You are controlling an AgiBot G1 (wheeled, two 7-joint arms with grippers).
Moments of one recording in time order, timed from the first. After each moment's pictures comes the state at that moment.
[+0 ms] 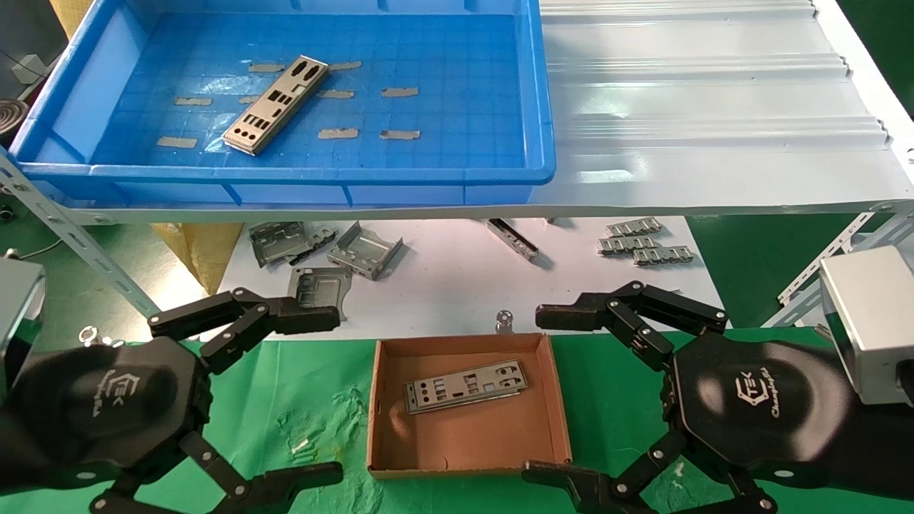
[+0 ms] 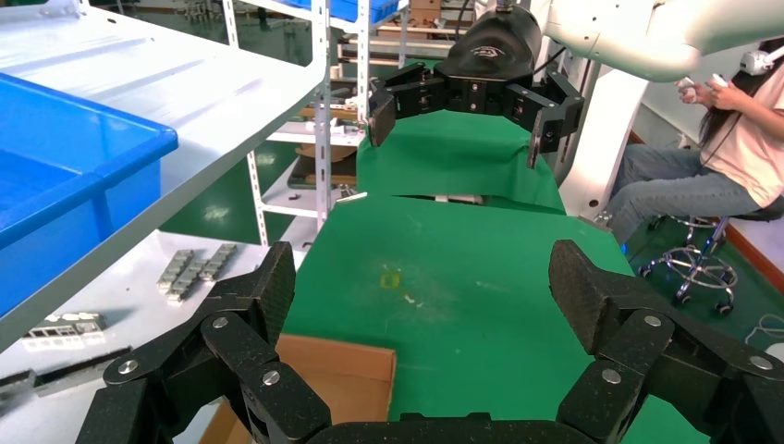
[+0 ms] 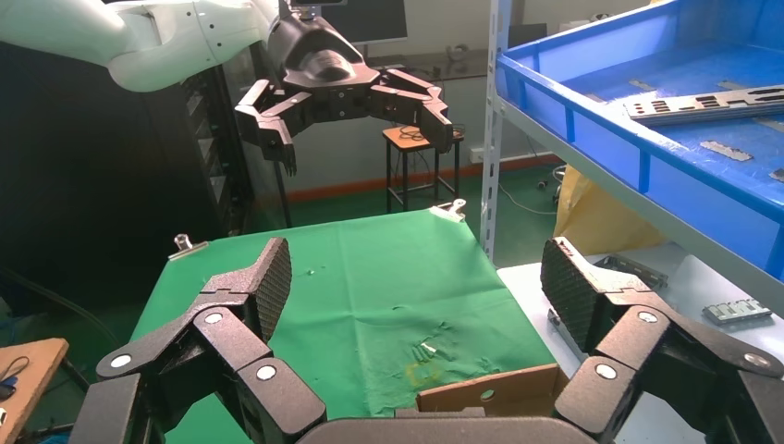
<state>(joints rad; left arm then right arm) -1.08 0.61 0.28 -1.28 0.73 1.50 -0.19 1.09 -0.59 -0.33 1.28 -0.70 -1.48 0.16</state>
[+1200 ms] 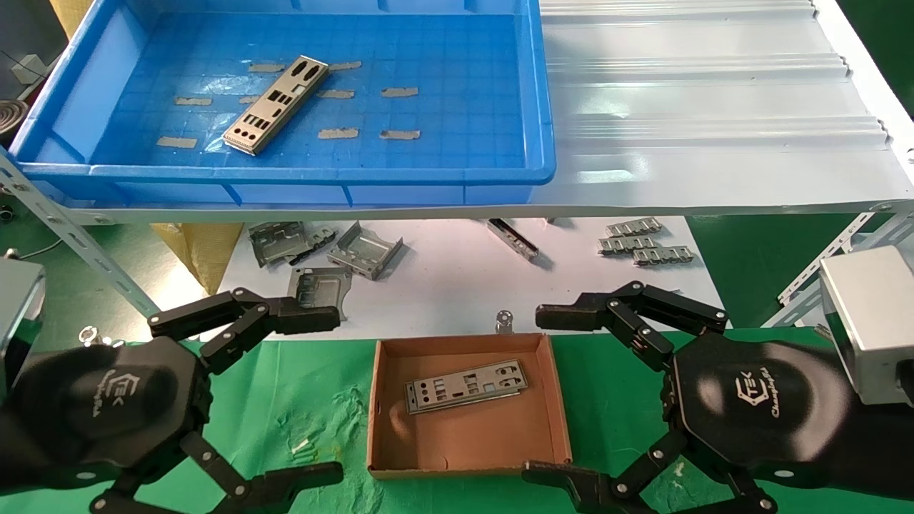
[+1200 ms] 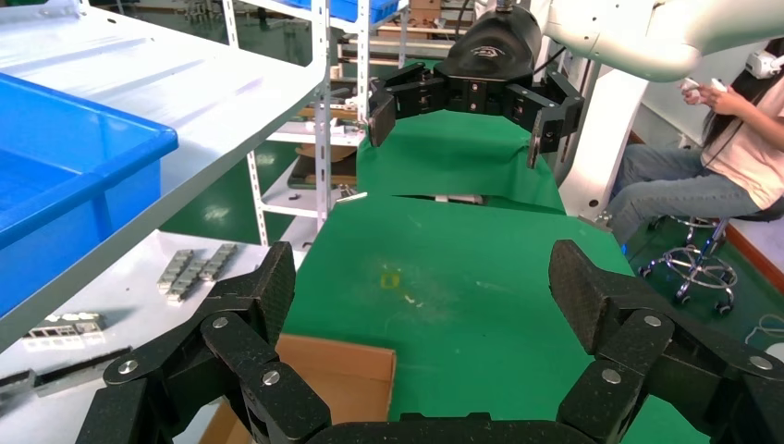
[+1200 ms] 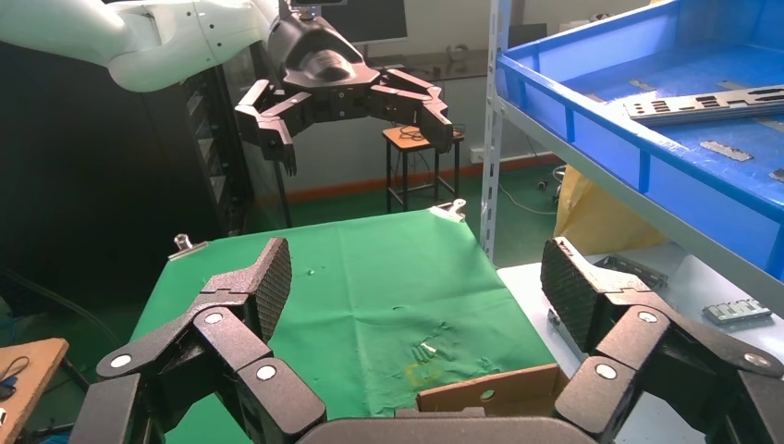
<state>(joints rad) -1.08 0.61 0.28 -1.28 0.73 1.50 -0.19 1.09 -0.59 -0.33 1.28 -0.70 -1.48 0.16</state>
